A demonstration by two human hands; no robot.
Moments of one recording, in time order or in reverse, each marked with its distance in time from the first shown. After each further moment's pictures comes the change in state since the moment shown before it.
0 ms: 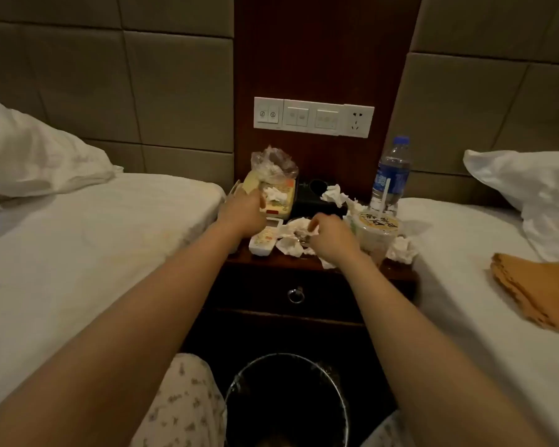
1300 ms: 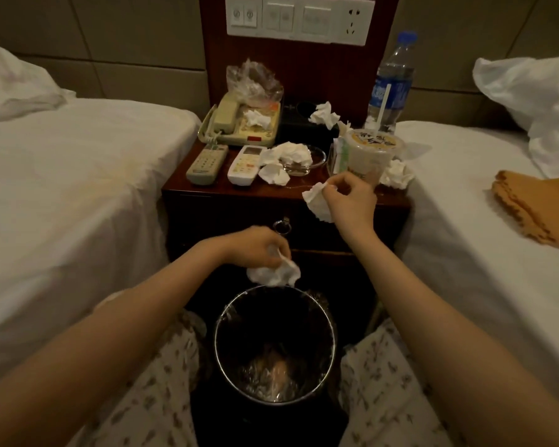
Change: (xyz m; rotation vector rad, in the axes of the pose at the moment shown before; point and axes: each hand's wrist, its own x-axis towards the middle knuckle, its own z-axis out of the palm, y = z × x) left_hand -0.085 0.005 0.091 -0.242 -0.702 0.388; right_hand -0.046 0.048 0.044 0.662 0.422 0.142
